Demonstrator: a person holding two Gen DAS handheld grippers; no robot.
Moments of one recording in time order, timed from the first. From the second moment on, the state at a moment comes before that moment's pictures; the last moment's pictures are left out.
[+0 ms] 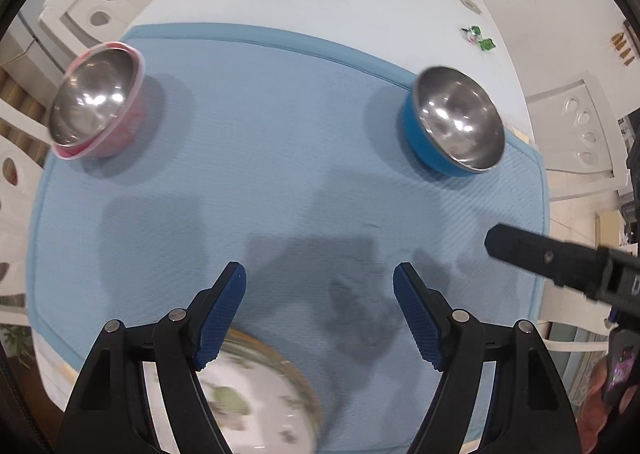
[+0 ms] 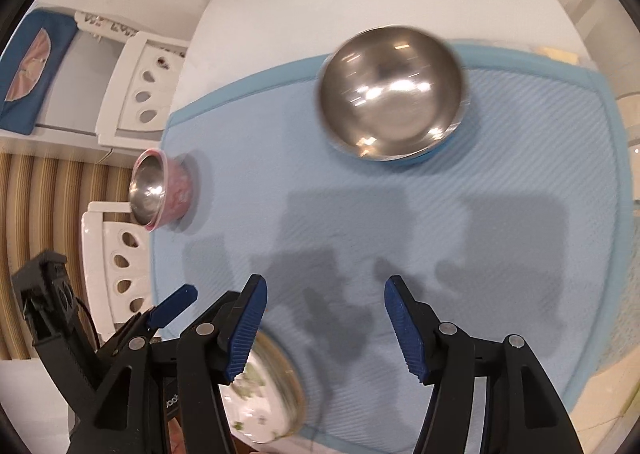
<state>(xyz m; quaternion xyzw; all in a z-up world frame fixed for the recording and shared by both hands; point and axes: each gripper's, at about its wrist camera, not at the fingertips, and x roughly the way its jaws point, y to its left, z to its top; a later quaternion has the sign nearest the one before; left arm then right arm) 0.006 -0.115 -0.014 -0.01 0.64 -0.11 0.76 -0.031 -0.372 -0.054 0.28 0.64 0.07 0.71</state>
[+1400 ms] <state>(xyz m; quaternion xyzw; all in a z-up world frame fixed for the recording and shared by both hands) 0.112 -0.205 -0.077 -0.02 0.64 -0.12 0.76 0.062 -0.450 -0.144 0.34 0.64 0.06 0.69</state>
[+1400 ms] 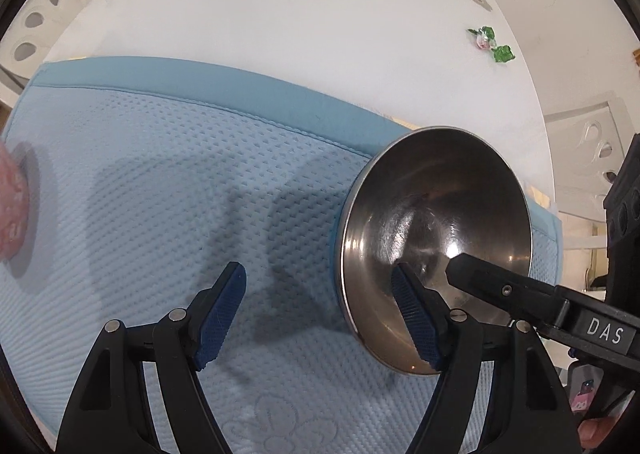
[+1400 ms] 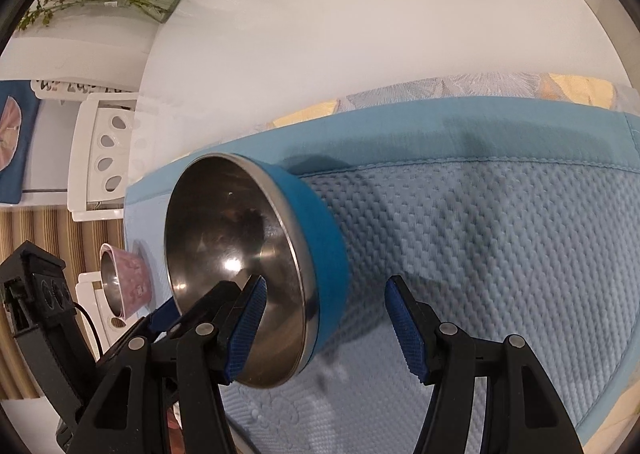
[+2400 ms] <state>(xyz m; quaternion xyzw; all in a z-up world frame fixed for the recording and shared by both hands) 0.101 -0.199 -0.066 -0.02 0.63 -0.16 0.76 0.059 -0.430 -0.136 0.30 0.63 0.06 0.71</state>
